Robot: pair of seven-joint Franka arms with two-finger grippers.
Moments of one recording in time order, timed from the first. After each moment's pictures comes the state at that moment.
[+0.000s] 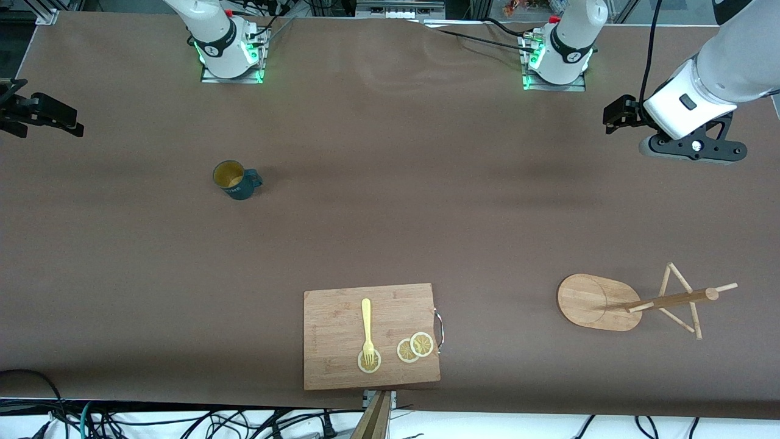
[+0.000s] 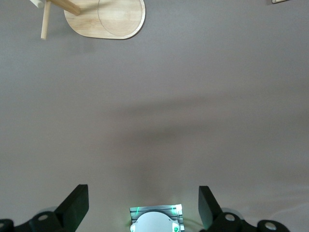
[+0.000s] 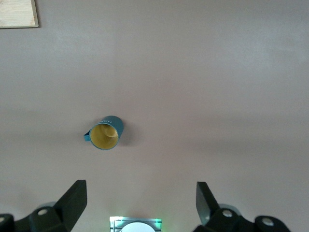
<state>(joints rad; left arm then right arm) 0.02 0.06 -0.21 -1.52 0.03 1.36 -0.06 -0.05 0.05 0.00 -1.48 -0.02 1.42 -0.09</state>
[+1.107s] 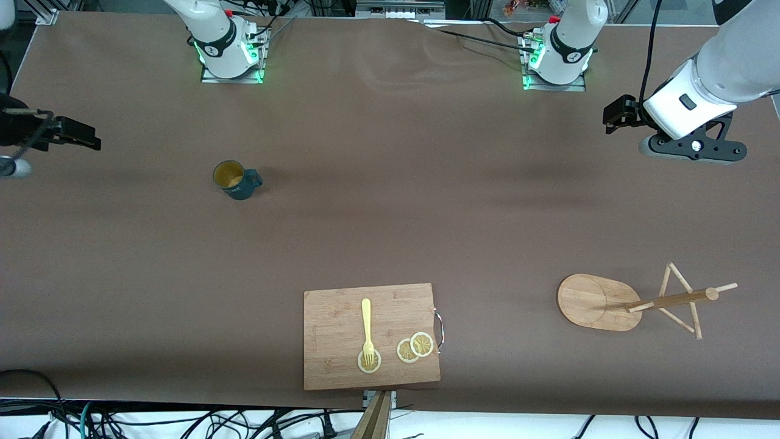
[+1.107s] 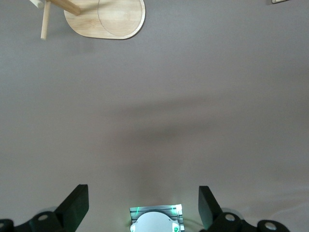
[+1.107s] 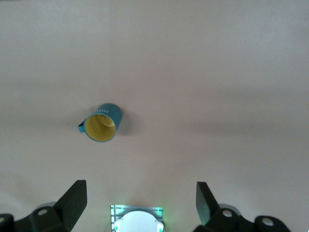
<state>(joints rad) 0.02 0.06 -0.21 -1.52 0.03 1.36 -0.06 -0.05 0.15 0.00 -1.49 -0.02 1.39 -0.09</state>
